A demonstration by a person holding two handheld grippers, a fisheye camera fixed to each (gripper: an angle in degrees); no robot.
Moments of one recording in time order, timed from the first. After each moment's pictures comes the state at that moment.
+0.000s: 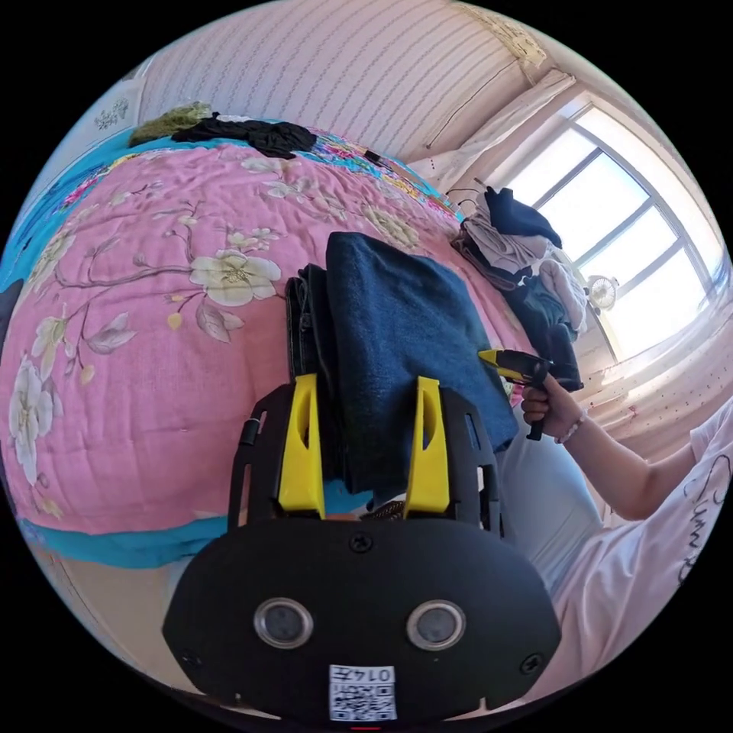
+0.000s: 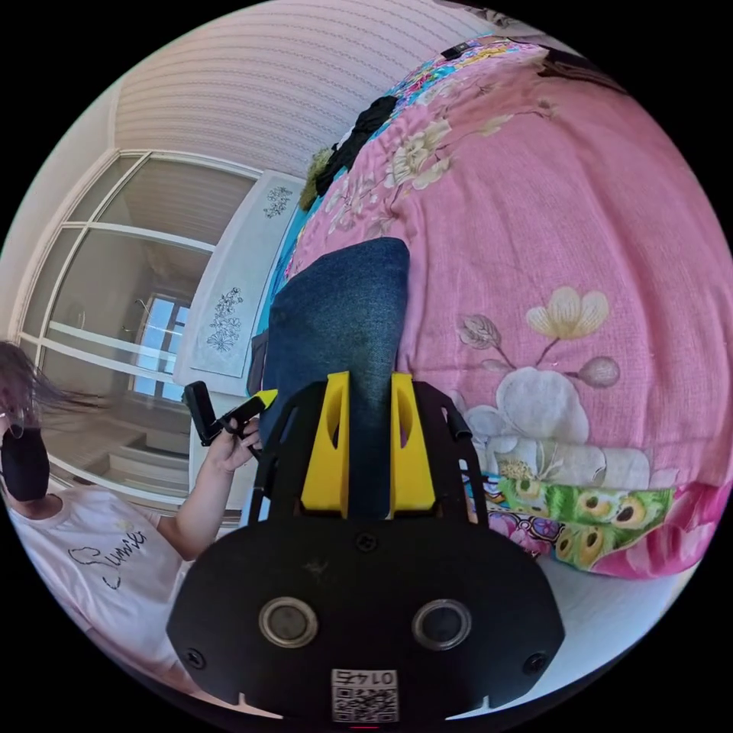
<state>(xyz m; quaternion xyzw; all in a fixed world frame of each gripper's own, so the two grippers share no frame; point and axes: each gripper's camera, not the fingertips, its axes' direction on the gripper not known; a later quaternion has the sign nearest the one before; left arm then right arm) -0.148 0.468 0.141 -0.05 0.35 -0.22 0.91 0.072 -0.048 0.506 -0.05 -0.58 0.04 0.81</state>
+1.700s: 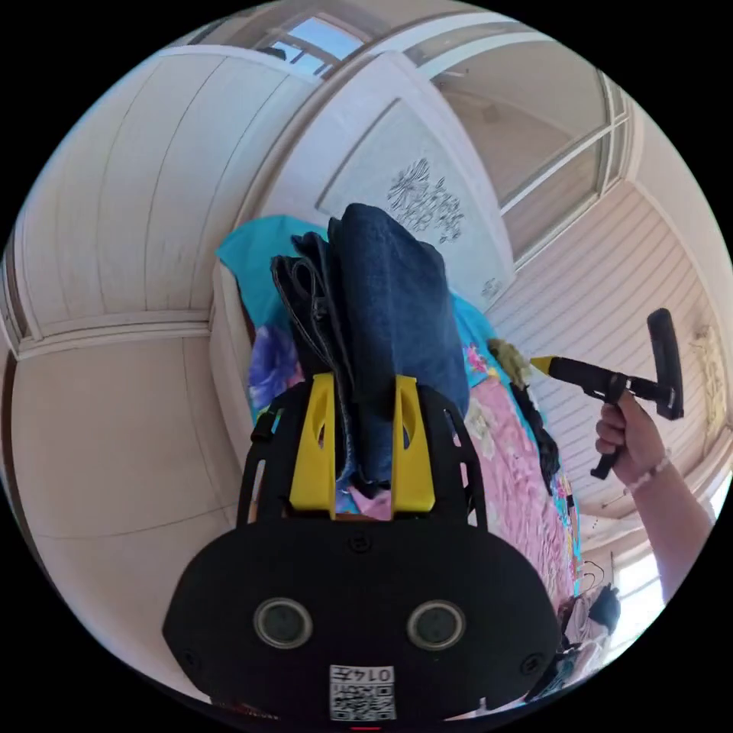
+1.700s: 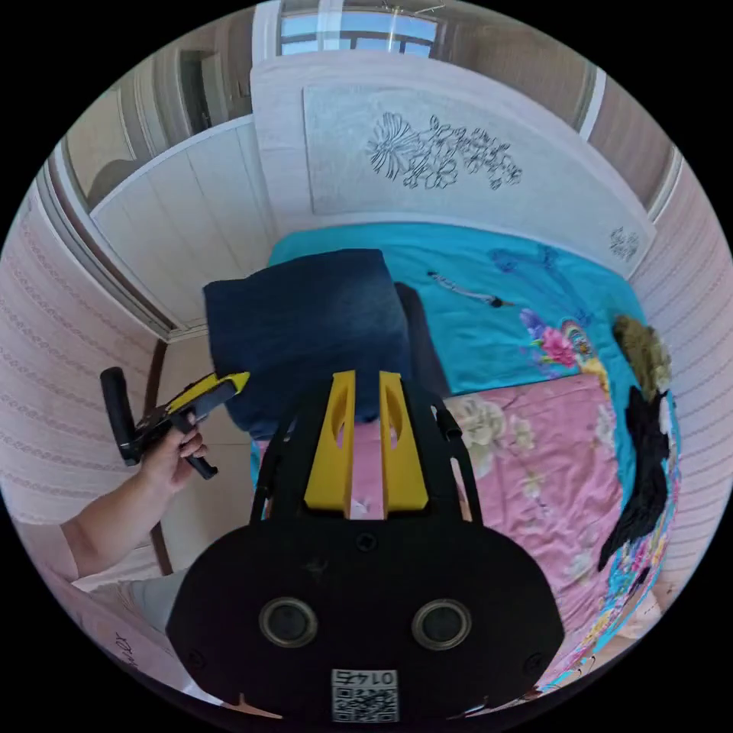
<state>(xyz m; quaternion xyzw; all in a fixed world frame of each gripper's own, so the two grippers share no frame) -0.416 0.822 -0.020 0.13 -0.07 -0.70 0.69 -0.650 -0.104 0.012 0.14 -0.33 -0.59 0.72</state>
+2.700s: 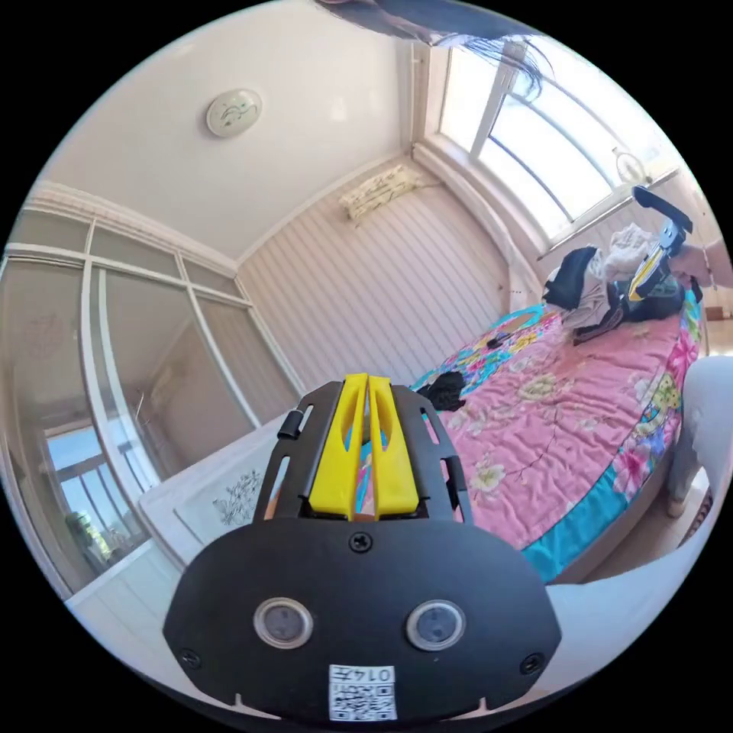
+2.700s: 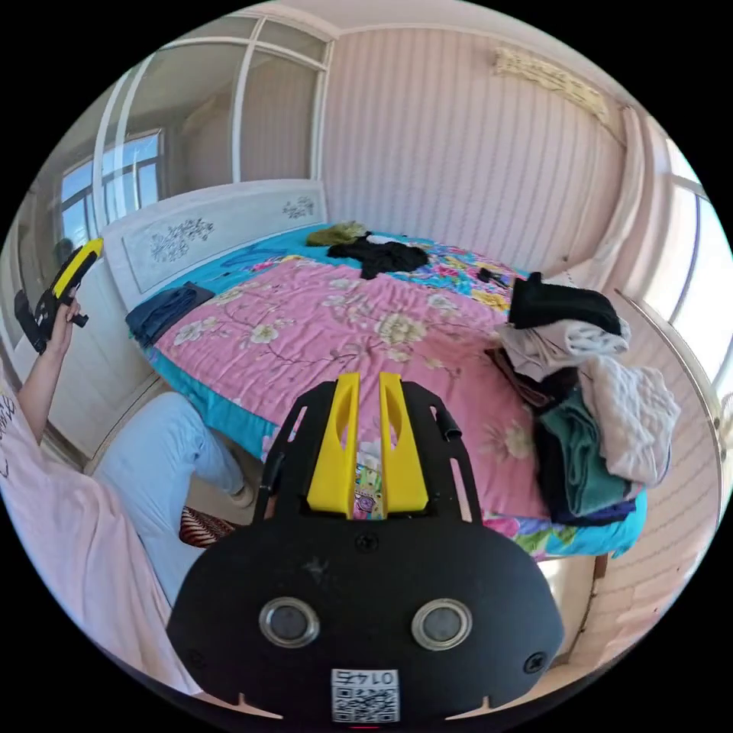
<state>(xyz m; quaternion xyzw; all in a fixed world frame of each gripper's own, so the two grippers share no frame) 0.079 0.495 -0.238 0.31 -0.26 -0.02 0.91 0.133 0.175 0.159 0.24 -0.24 -0.17 0.92</state>
